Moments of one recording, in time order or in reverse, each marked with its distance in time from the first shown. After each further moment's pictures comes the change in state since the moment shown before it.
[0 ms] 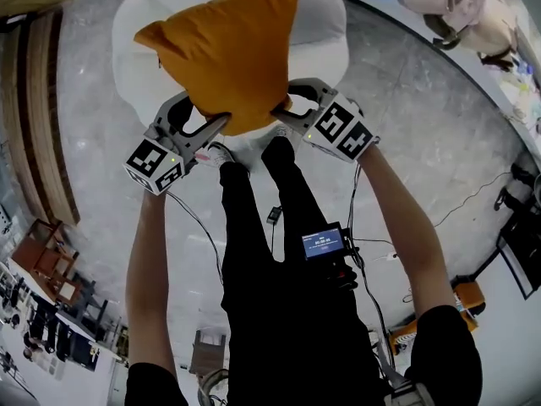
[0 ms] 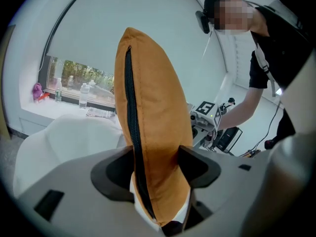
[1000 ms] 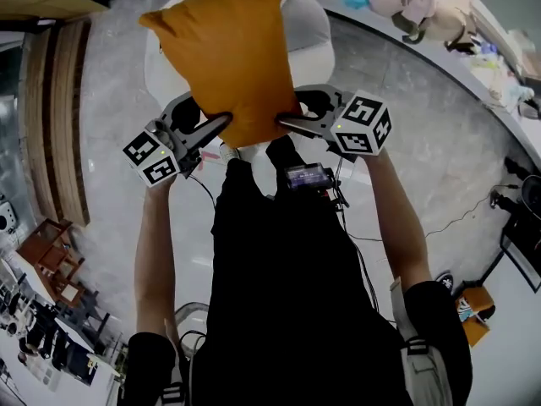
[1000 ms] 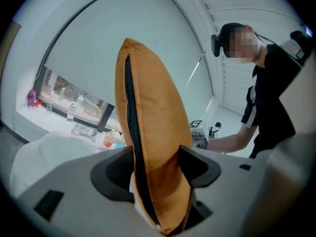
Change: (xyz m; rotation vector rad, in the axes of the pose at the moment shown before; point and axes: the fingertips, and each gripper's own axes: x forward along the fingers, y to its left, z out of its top) left arm -0.118 -0.140 0.127 -0.084 -0.163 -0.126; right arm -0.153 0.143 0.107 0.201 -0.274 0.143
